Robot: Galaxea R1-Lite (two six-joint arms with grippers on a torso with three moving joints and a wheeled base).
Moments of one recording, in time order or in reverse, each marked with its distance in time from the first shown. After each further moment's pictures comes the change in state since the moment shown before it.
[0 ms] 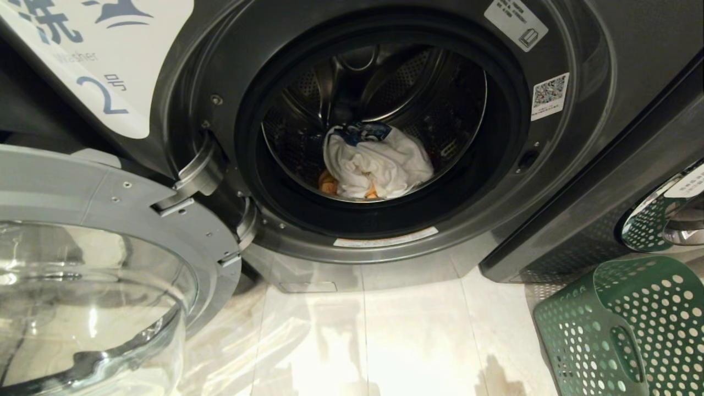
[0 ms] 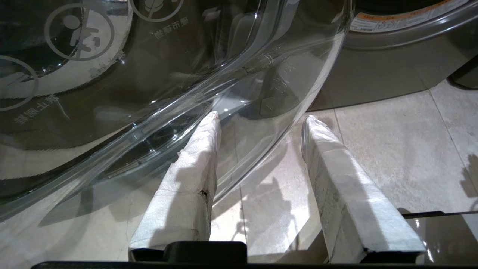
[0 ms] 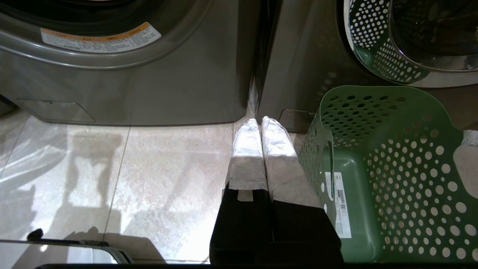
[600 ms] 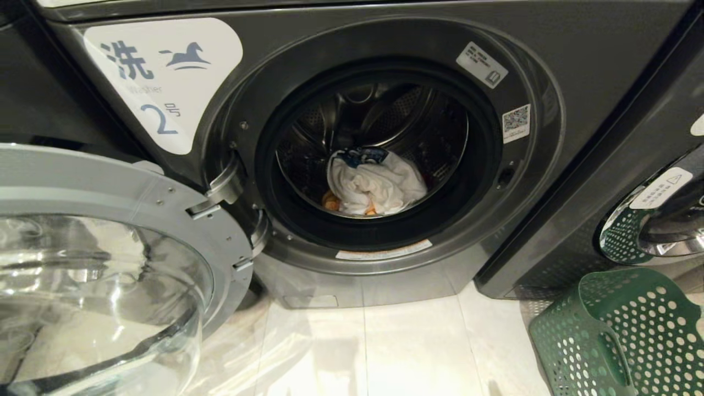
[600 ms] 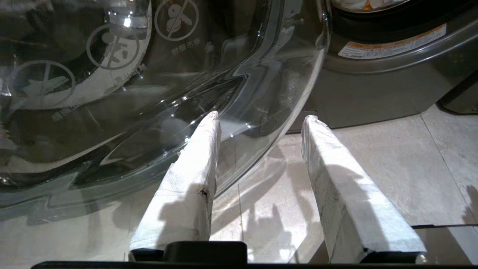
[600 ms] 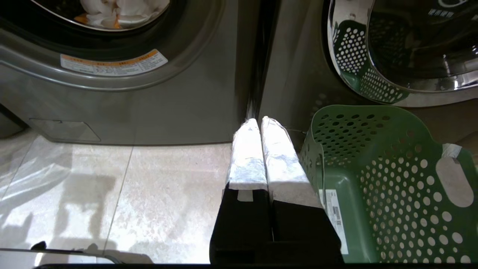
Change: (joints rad) left arm 0.000 0.000 0.000 0.000 0.016 -0.024; right arm 0.000 0.000 0.000 0.000 0.001 0.000
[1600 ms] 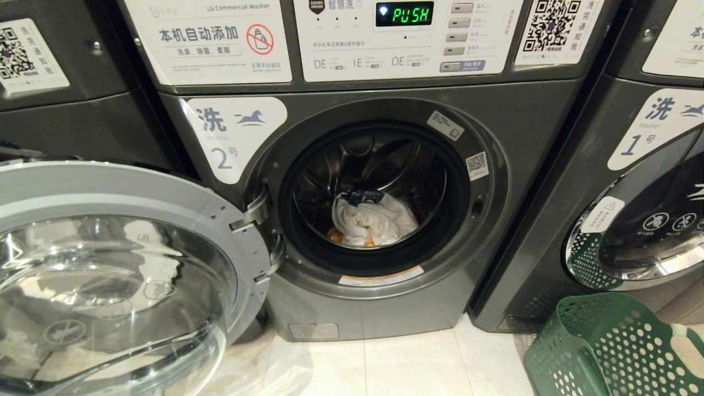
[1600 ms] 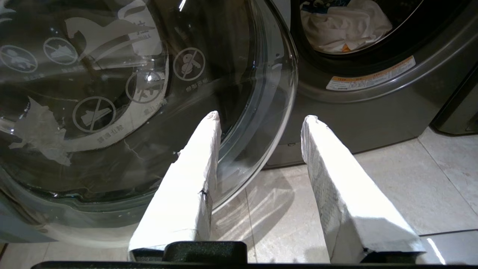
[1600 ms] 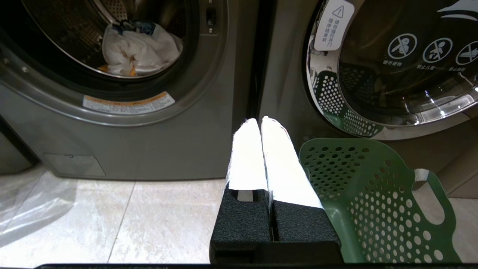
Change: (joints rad) left arm 0.000 0.000 0.000 0.000 -0.031 0.075; right arm 0.000 0.001 0.000 0.000 0.001 -0.005
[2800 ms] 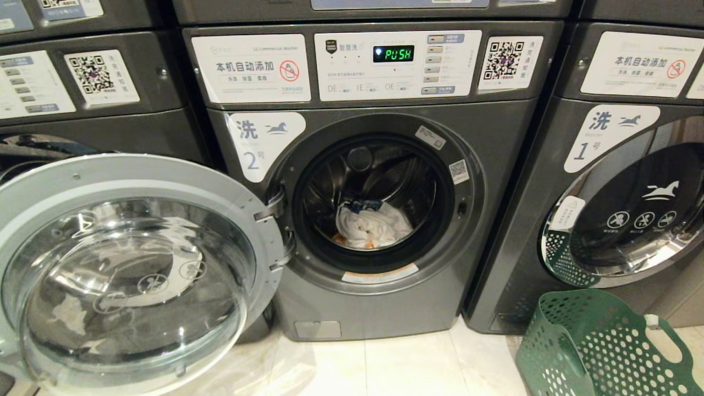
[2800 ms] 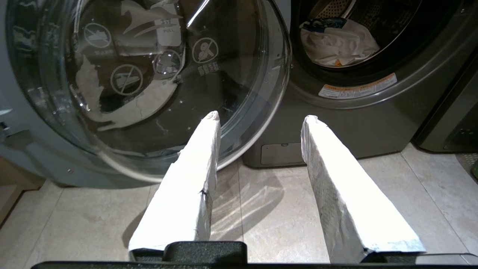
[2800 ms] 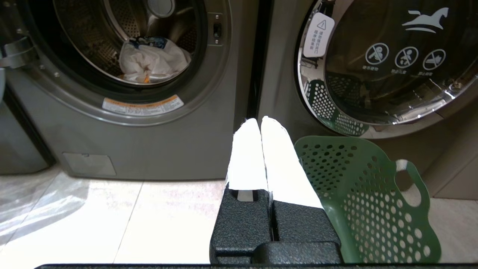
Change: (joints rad) left arm 0.000 0.000 0.000 0.002 0.039 -0.081; right arm 0.000 0.001 0.000 0.000 -0.001 0.002
